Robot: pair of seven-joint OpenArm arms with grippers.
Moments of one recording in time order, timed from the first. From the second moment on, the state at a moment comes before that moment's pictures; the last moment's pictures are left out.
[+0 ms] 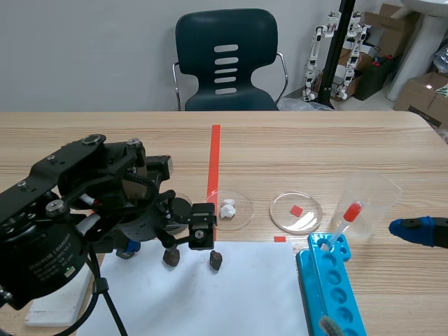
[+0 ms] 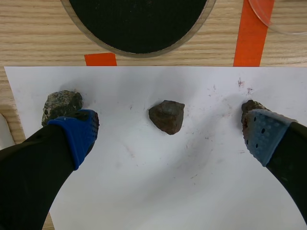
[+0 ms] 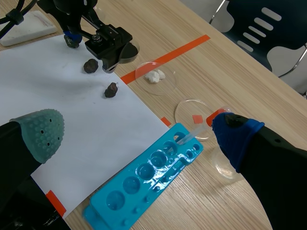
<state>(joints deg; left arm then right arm) -7.9 -9.0 26.7 83.0 -19.0 25.1 64.9 -66.1 33.4 7.4 119.3 -7.9 13.4 29.2</state>
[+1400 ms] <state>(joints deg) -2.2 -16.4 26.7 93.0 -19.6 25.1 57.2 -66.1 33.4 7.4 119.3 -7.9 13.4 29.2</state>
